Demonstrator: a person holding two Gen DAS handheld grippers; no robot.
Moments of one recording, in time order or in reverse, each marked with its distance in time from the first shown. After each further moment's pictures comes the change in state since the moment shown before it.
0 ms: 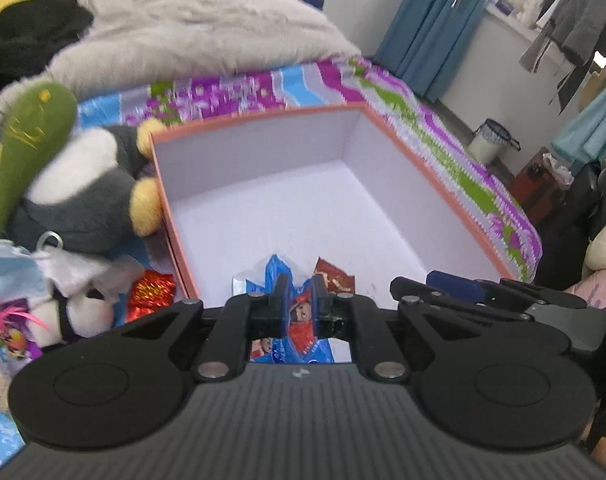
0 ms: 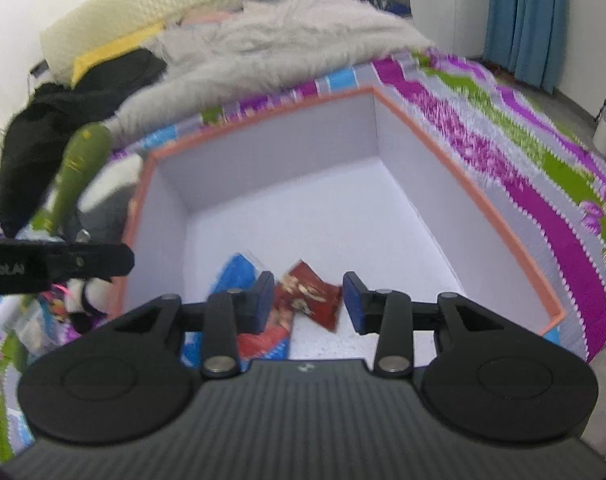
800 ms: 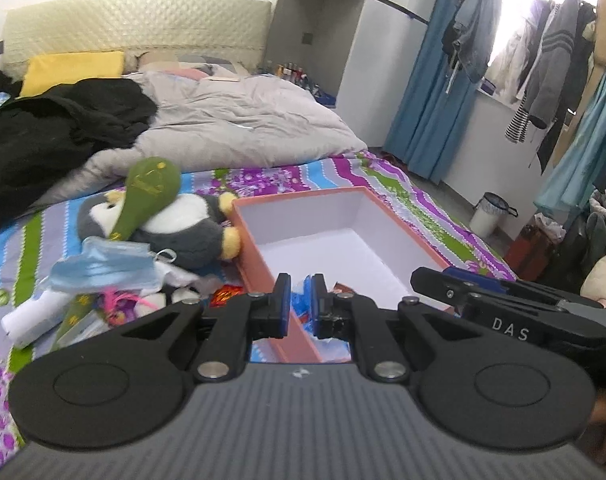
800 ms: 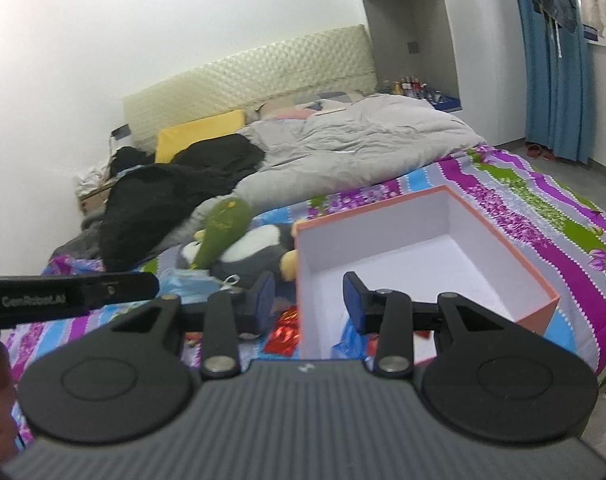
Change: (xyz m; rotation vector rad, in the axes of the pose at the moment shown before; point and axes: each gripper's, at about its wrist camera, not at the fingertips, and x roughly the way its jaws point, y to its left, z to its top) left arm -0.224 0.009 -0.108 -0.005 -0.297 0.061; right arm -0.166 0.080 -0.052 -0.045 -0.270 0.175
